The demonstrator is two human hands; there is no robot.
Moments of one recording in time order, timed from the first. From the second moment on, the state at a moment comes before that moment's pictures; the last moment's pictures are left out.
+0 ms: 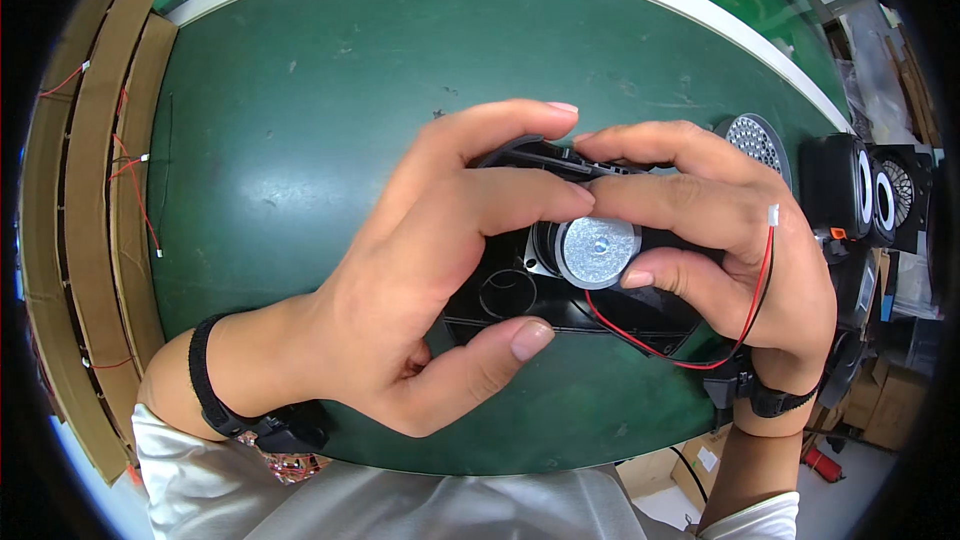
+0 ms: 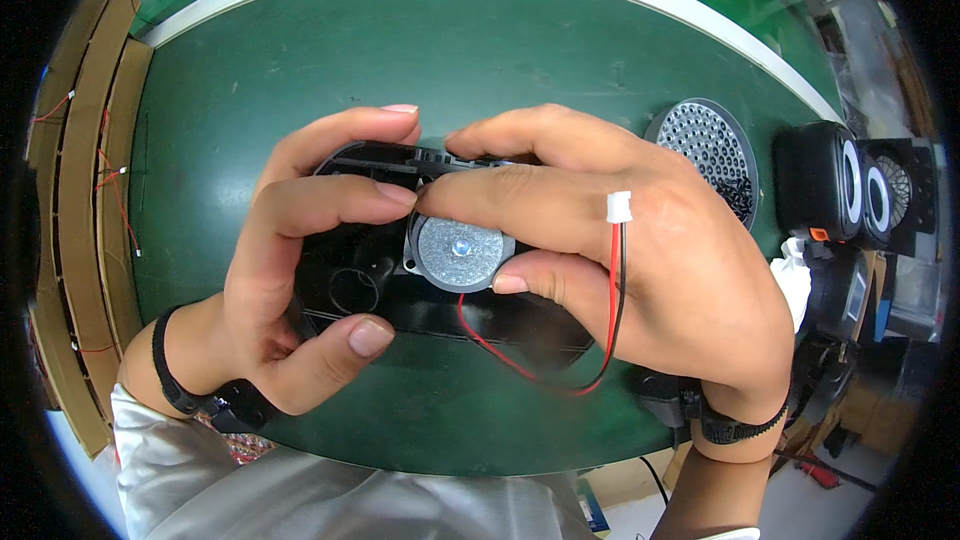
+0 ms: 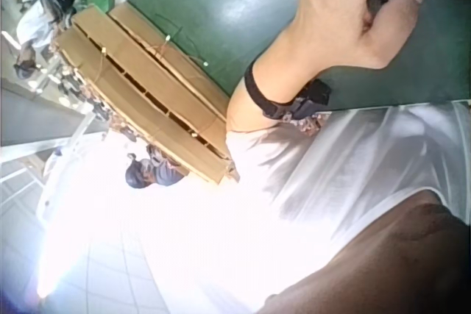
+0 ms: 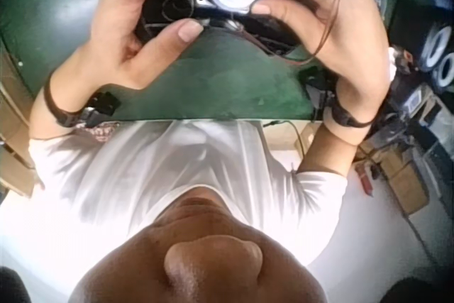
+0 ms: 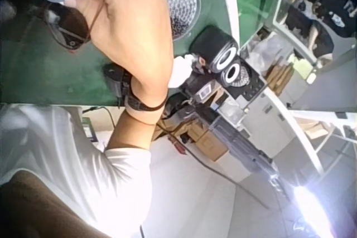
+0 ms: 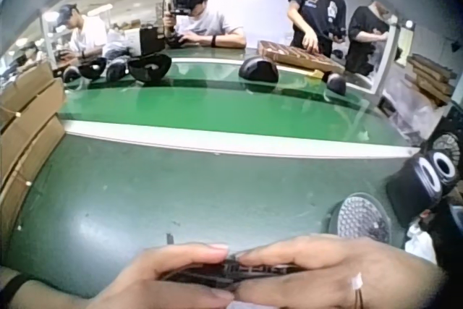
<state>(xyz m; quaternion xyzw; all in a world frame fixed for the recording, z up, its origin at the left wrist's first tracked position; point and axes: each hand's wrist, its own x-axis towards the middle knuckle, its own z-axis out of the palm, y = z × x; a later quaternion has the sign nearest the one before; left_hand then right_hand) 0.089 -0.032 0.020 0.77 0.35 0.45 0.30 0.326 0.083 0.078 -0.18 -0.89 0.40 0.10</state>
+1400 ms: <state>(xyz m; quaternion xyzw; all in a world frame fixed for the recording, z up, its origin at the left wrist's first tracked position) 0.093 -0.030 0.015 0.75 0.30 0.50 0.29 0.328 0.080 0.075 -0.20 -0.88 0.42 0.11</state>
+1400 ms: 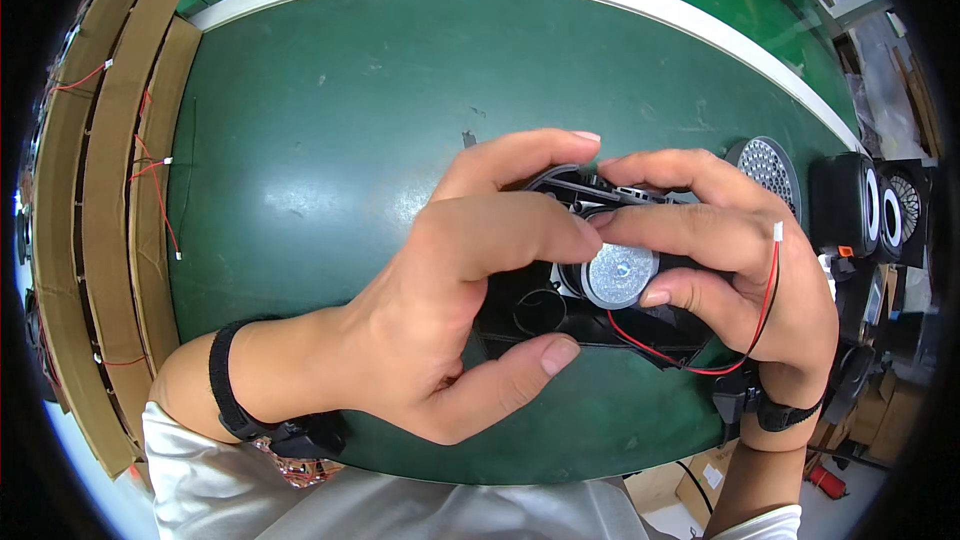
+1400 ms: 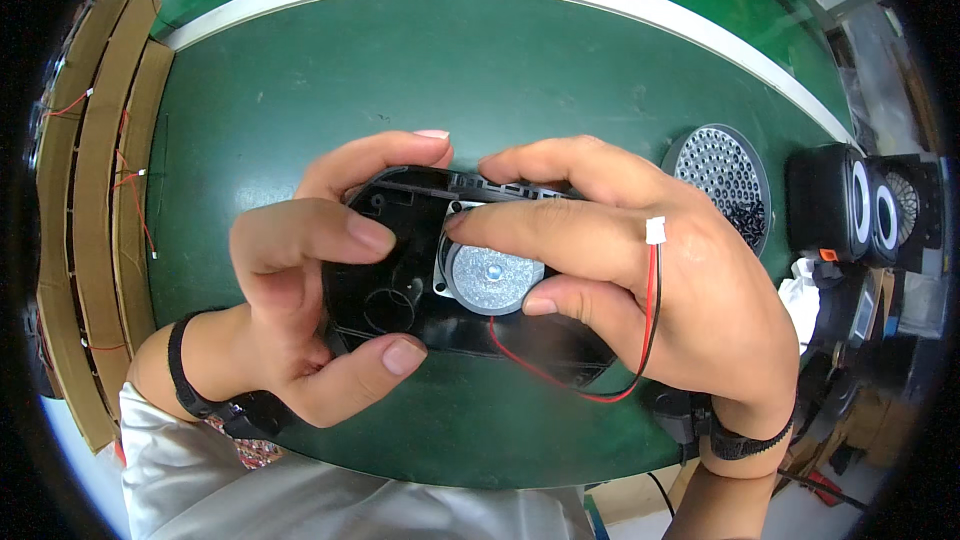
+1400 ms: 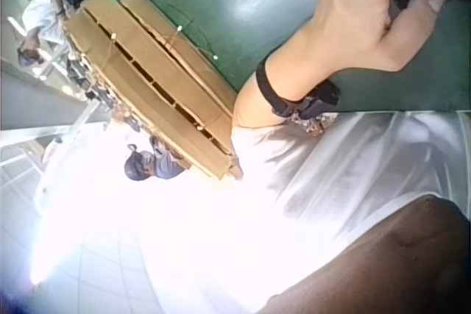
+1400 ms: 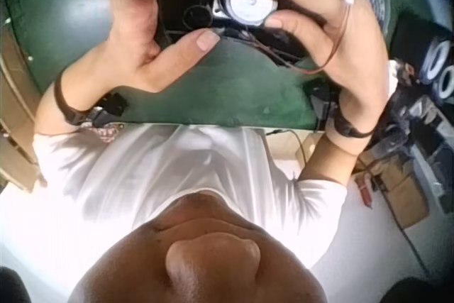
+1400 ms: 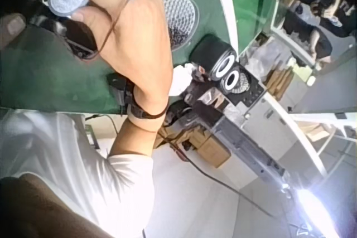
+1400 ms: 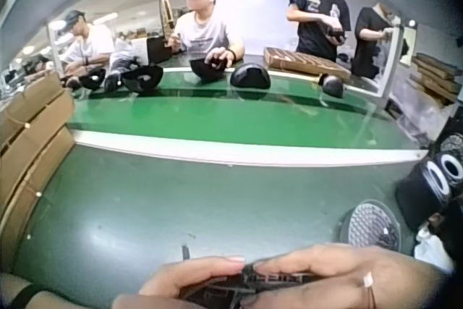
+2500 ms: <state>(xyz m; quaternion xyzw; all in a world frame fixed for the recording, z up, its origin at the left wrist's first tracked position) 0.096 -0.029 0.038 0.82 0.42 0.36 0.16 0.330 0.085 0.073 -0.18 -0.88 0.42 0.09</state>
